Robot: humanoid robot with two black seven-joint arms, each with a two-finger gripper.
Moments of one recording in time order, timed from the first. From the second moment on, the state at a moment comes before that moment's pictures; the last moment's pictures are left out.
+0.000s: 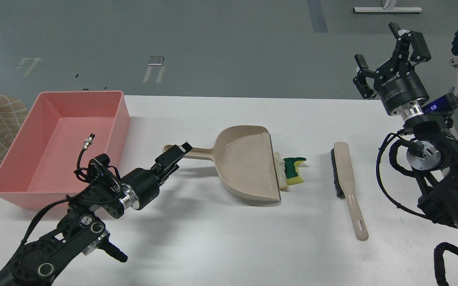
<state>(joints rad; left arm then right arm) -0.17 0.36 -0.89 -1.40 1.31 0.00 -0.06 0.68 -0.19 1.21 0.72 -0.65 0.41 0.37</state>
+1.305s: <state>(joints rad) -0.26 0.30 -0.84 -1.28 1.29 0.03 -0.03 0.68 -0.19 1.21 0.73 -0.65 0.40 0.37</state>
